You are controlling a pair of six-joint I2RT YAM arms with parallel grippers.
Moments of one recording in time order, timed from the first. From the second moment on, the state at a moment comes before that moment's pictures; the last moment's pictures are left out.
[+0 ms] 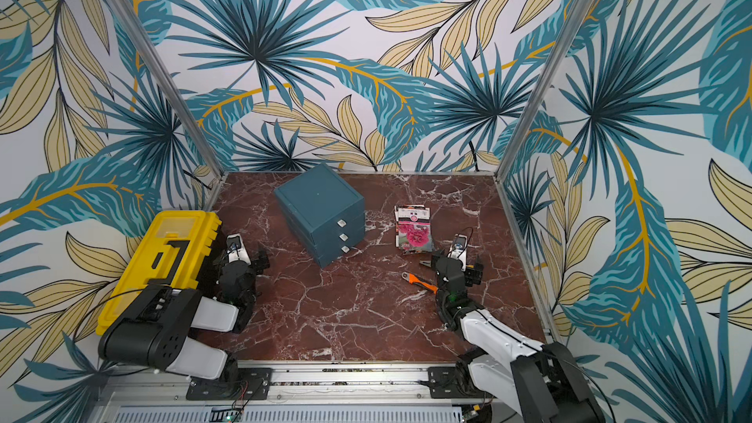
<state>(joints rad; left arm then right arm) -0.11 1.53 0.16 1.15 -0.49 -0.02 0.28 1.15 0.25 0.52 0.72 0.09</state>
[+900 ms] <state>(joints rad) -0.01 1.59 0.33 1.04 -0.26 -0.04 0.08 1.51 0.38 0.82 0.36 0.07</state>
